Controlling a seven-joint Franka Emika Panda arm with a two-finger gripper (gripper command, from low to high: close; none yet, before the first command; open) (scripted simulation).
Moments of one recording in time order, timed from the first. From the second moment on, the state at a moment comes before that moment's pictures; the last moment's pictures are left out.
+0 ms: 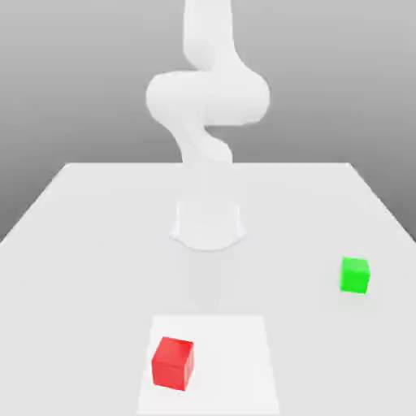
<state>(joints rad) -0.01 -0.71 0.00 -2.33 0.00 2.34 0.81</state>
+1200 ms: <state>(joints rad) -0.10 0.29 -0.02 -2.59 0.02 2.88 0.90</state>
